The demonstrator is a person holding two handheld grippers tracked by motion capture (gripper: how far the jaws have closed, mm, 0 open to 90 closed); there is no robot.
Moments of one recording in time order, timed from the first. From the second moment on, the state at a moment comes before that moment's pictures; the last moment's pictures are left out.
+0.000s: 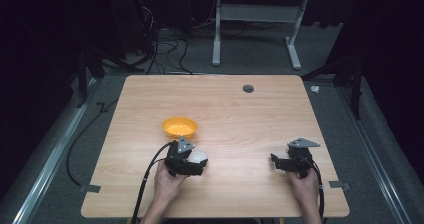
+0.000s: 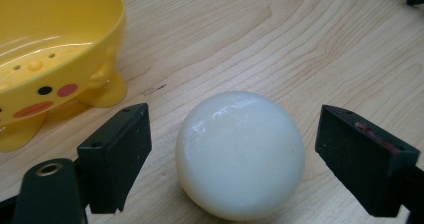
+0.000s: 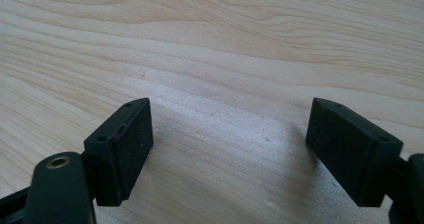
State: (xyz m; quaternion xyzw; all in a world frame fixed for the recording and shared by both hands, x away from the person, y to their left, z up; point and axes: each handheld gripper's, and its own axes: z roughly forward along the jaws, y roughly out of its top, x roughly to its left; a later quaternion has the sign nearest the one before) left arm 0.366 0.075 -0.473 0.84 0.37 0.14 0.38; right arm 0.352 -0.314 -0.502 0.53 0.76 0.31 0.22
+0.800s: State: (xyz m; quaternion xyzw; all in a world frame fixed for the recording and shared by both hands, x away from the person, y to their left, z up) left arm 0.371 0.058 -0.500 0.86 0.36 0.14 0.34; right arm 0.352 -0.314 -0.502 0.53 0.76 0.31 0.22
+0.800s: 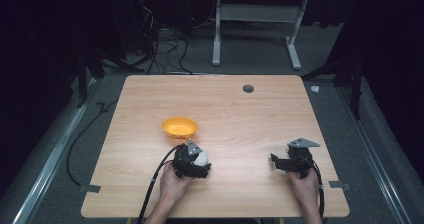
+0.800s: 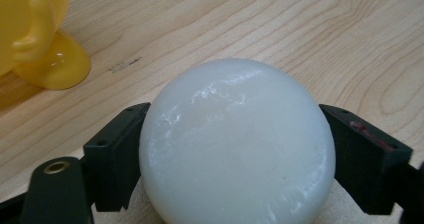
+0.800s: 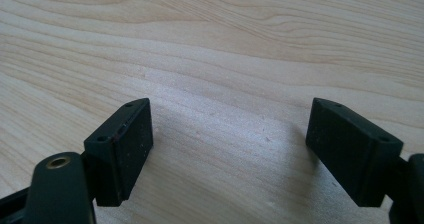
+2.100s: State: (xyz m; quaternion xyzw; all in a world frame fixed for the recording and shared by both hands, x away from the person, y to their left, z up) left arm 0.366 0.083 -0.474 0.83 0.37 0.15 0.38; right arm 0.352 -0.314 -0.502 0.53 0.76 0.31 0.22
